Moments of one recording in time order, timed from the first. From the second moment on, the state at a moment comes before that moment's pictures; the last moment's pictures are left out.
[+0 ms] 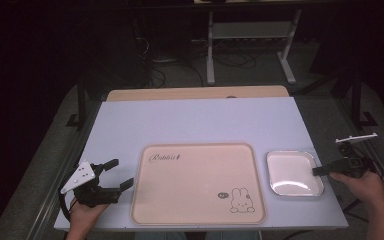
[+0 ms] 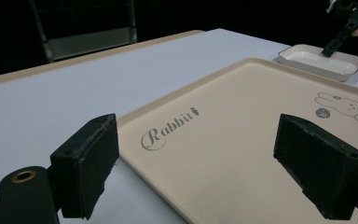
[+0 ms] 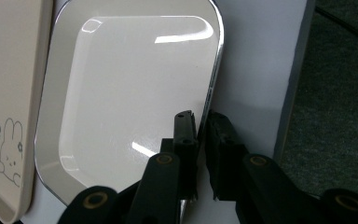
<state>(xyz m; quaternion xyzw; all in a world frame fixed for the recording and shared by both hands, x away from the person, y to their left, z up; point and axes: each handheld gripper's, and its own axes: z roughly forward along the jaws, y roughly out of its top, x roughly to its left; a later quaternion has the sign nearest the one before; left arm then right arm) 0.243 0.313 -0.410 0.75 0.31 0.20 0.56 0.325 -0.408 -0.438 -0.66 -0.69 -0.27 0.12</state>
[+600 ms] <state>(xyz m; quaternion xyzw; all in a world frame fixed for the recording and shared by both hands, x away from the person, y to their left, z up) 0.243 0.317 -0.410 0.74 0.32 0.20 0.56 0.305 -0.414 -0.433 -0.69 -0.62 -0.34 0.13</state>
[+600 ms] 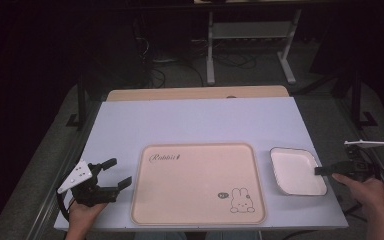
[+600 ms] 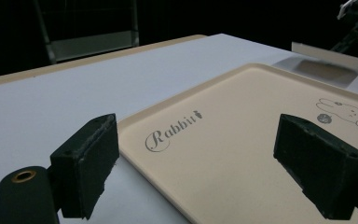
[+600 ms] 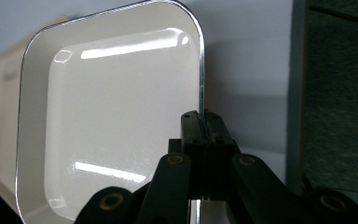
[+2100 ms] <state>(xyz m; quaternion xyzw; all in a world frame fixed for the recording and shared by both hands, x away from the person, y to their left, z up) 0.242 0.319 -0.410 0.74 0.32 0.21 0.56 0.265 -0.317 -0.307 -0.64 -0.58 -0.50 0.09</state>
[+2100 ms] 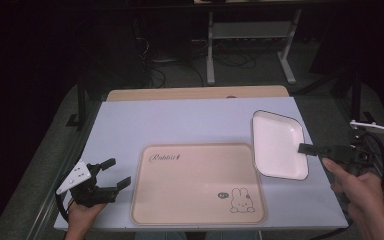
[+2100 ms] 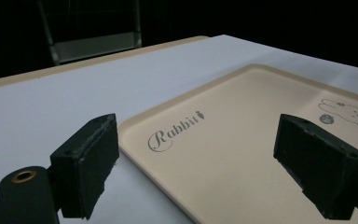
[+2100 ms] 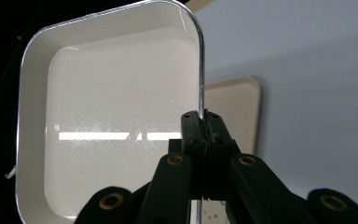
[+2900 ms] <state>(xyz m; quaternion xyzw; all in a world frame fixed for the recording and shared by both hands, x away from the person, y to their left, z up) 0.242 0.321 -0.410 0.74 0.32 0.21 0.56 0.284 -0.227 -0.307 -0.60 -0.60 -0.51 0.13</state>
